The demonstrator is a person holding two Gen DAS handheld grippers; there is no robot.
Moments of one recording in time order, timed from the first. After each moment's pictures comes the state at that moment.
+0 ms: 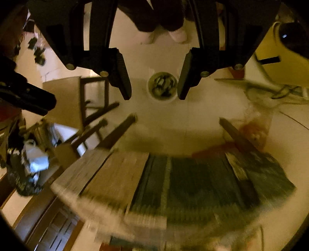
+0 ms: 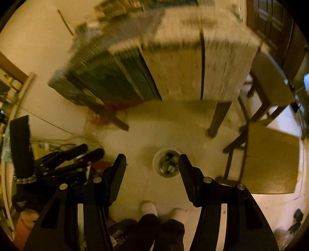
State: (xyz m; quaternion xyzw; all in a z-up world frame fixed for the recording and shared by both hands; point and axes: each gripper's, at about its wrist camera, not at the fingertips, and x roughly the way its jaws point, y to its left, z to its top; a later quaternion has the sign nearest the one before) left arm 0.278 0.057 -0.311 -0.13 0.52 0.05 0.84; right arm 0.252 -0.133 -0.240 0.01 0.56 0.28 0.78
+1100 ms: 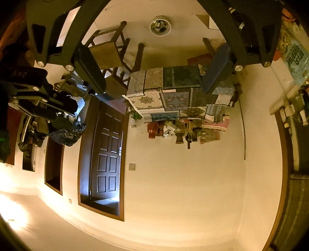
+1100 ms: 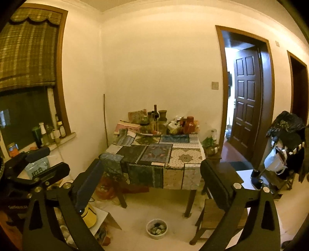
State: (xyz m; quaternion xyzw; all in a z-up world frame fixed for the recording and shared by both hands) left arm -0.080 -0.021 0.034 -0.02 0.17 0.01 0.99; right arm -0.022 -0.195 0.034 0.00 0.19 0.25 0.95
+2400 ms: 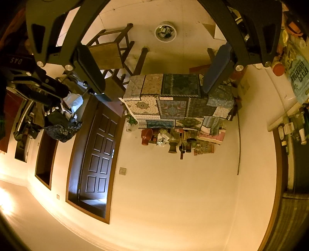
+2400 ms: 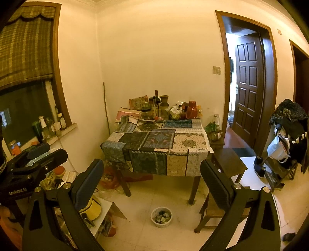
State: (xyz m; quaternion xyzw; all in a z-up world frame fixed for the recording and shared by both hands) left arm -0.076 -0.007 0.024 -0.07 0.19 0.03 0.98; right arm -0.026 -0.205 0.031 0.01 0.24 0.26 0.94
